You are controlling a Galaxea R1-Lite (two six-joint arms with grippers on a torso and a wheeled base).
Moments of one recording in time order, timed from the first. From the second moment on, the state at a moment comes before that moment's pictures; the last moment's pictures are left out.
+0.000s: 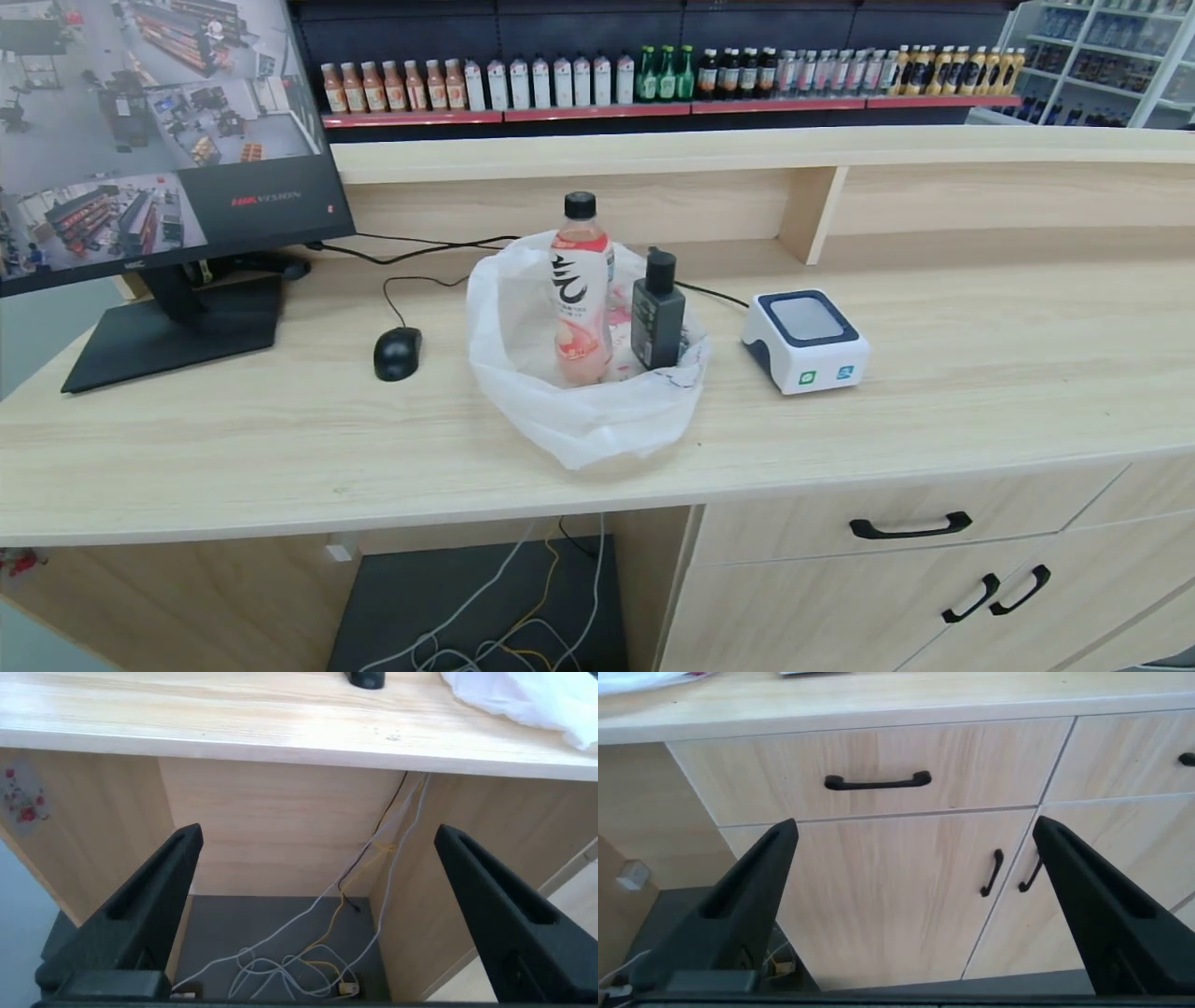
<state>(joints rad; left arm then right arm) 0.00 0.00 0.00 0.00 0.01 -0.02 -0.01 0.00 0.00 0.00 -0.02 -0.01</state>
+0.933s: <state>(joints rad) 0.00 0.00 0.00 0.00 0.01 -0.02 -0.01 0.00 0.00 0.00 -0.02 -0.01</state>
